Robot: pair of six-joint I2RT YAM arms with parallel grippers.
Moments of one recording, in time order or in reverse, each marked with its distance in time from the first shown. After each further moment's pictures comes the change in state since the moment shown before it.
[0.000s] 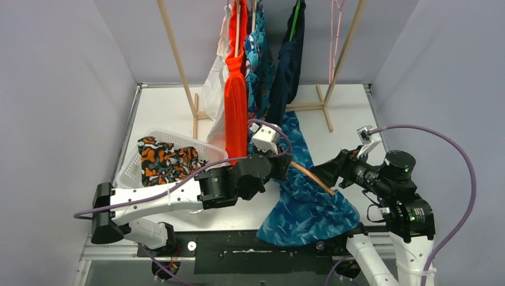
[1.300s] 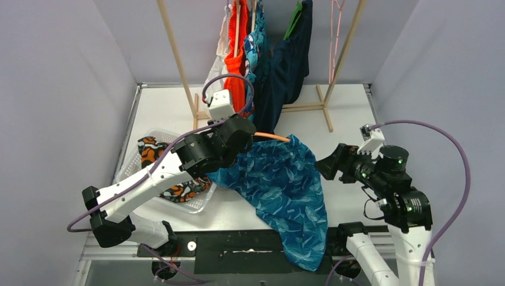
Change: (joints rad) left arm 0.238 0.021 0.357 -0.776 -0.333 -0.277; right arm 0.000 0.026 0.033 -0.088 0.256 -0.013
